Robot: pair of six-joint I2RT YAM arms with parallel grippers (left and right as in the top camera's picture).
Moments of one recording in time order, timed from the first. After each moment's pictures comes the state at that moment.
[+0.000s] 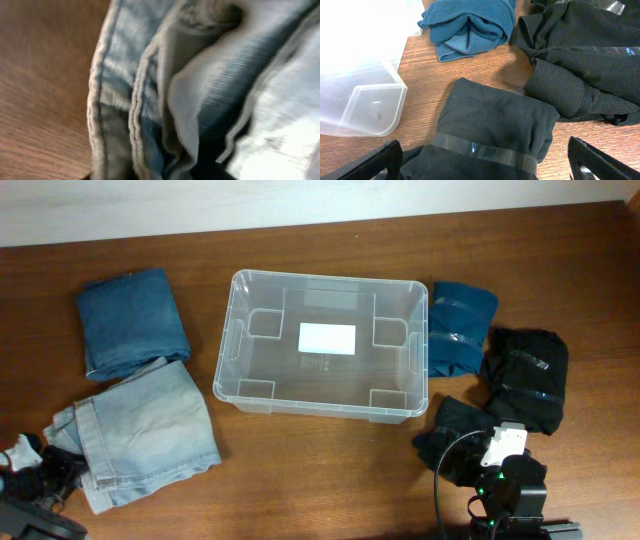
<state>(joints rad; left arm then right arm) 1.03 1.83 1.03 -0.79 0.41 0.17 -0.11 0.01 0.18 -0.77 -0.01 0.12</state>
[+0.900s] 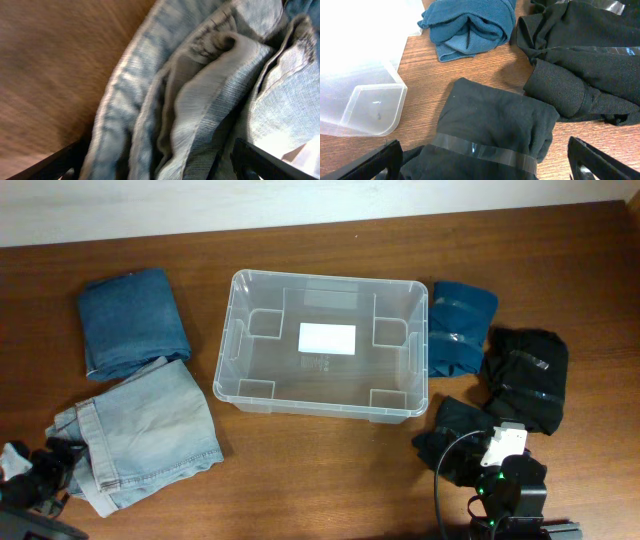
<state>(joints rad) 1.10 1.80 1.00 -0.71 0.53 0.07 -0.11 0.01 0.18 -0.77 -0.01 0.12</state>
